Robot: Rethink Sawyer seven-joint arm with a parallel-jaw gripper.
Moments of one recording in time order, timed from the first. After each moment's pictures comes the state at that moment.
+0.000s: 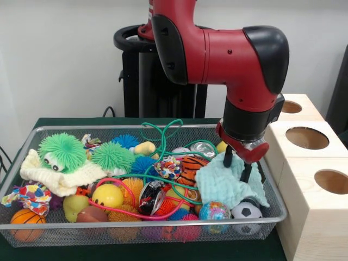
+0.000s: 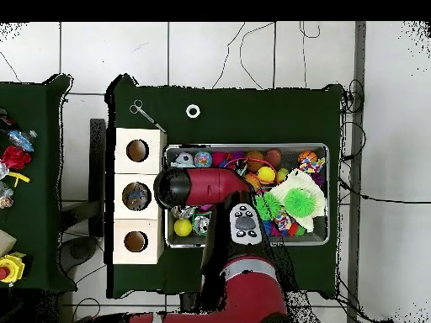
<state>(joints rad) -0.11 -0.46 0.04 1.56 -0.11 0.64 2.80</state>
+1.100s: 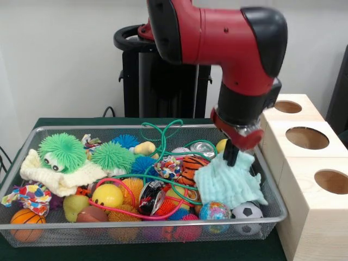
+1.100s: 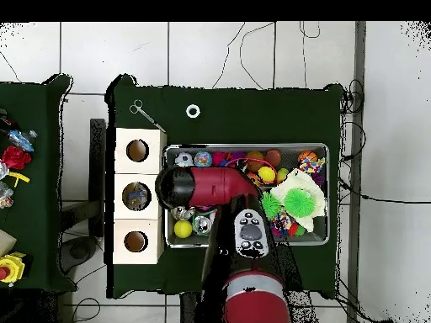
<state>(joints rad) -0.11 -0.54 0.01 1.58 -0.11 0.69 2.80</state>
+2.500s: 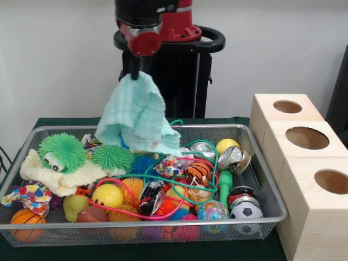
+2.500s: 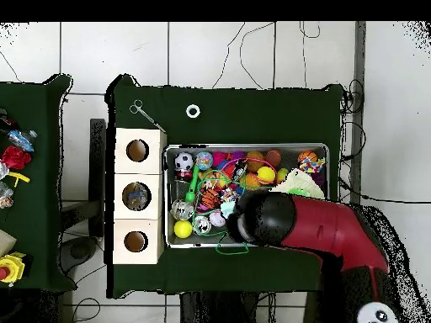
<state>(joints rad) -0.41 -0.93 0.02 1.75 -0.28 0.96 2.70</state>
